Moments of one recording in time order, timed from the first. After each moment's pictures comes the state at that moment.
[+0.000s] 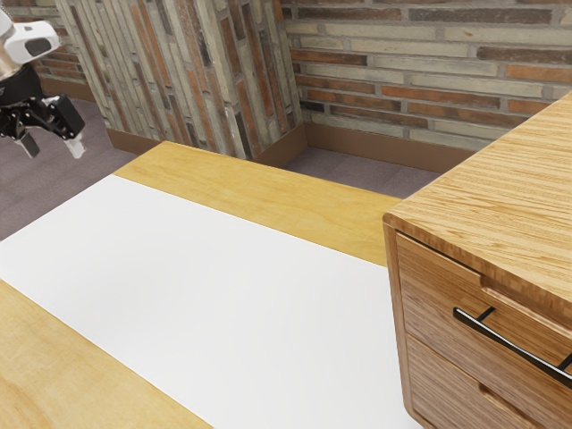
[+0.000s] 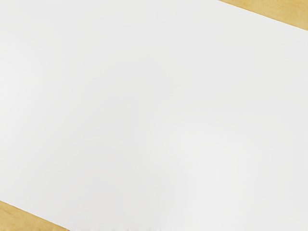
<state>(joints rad) 0.14 0.12 0.50 -1.20 -0.09 1.48 0.23</state>
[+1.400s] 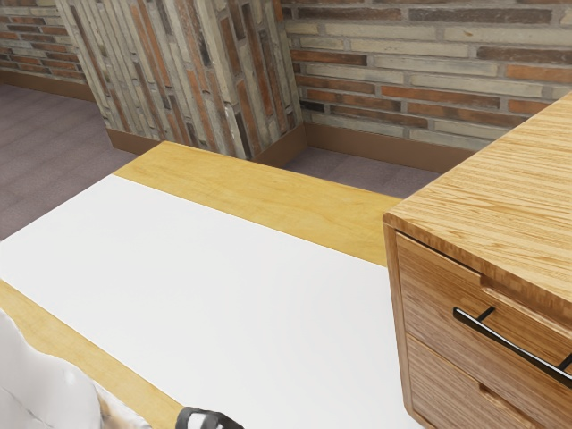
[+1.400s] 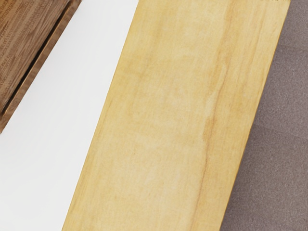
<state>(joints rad) -0.69 -0.56 -0.24 -1.99 0.04 1.63 0.37</state>
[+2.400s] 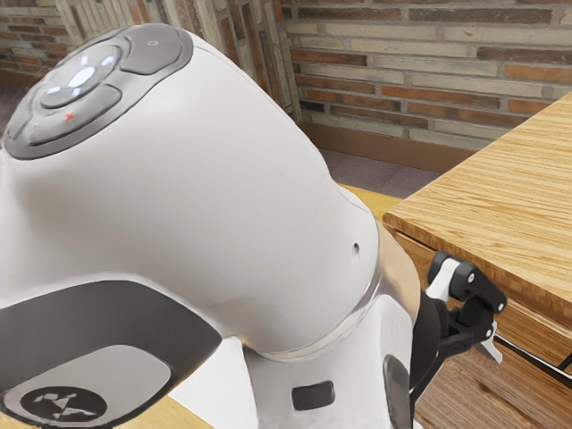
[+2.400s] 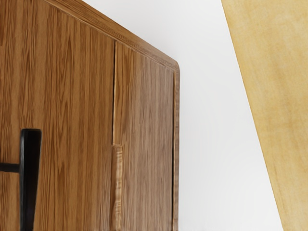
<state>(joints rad) -0.54 -0.27 -0.23 -1.80 0.11 1.98 1.02</state>
